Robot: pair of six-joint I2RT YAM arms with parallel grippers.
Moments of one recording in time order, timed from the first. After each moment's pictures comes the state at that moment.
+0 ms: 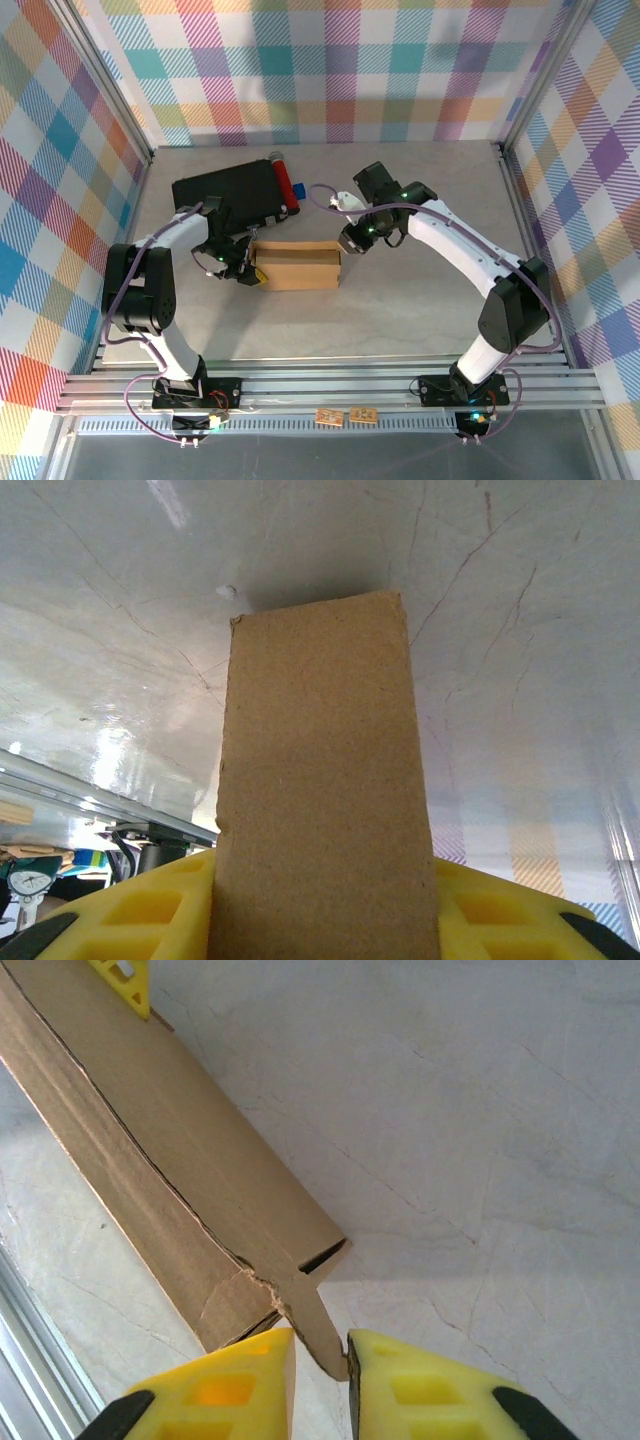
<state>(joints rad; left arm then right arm) -0.10 1.73 1.11 -0.95 0.71 -1.57 0.63 1.64 1.48 -0.95 -0.27 -0.22</state>
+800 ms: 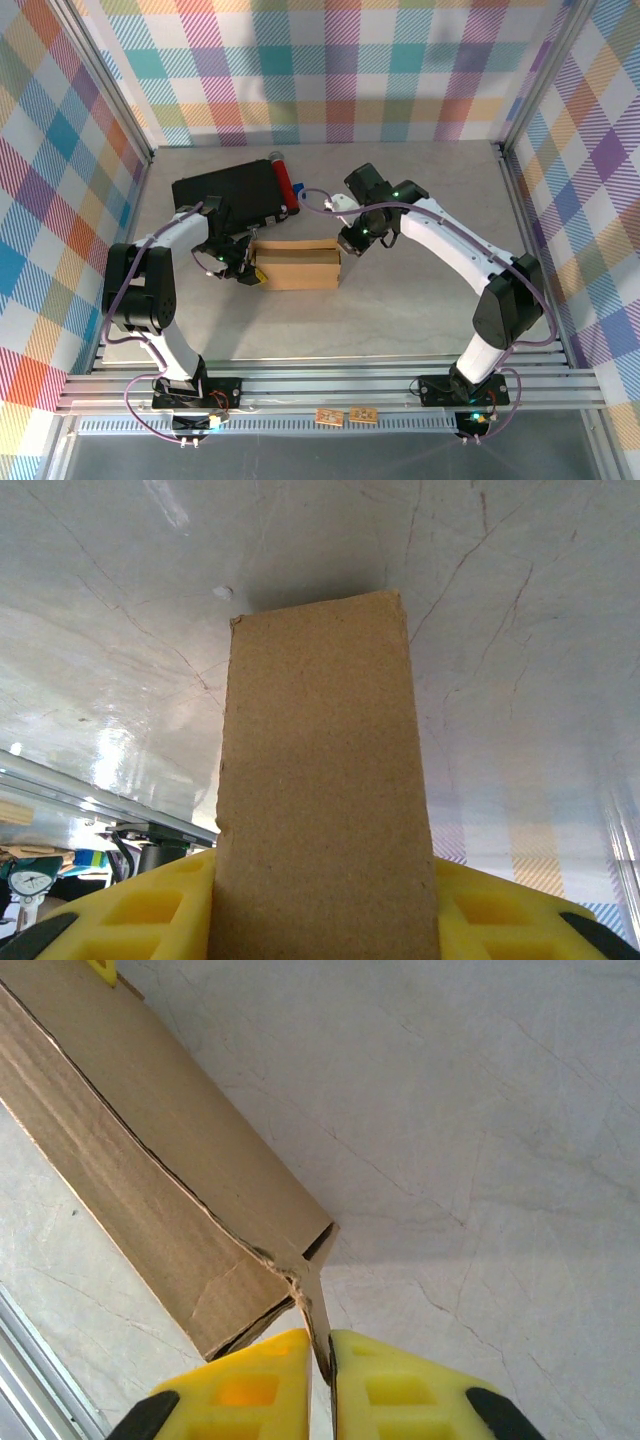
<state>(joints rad) -0.10 1.73 1.11 -0.95 0.71 -1.56 0.67 1.67 1.53 -1.00 -0.20 -0.21</state>
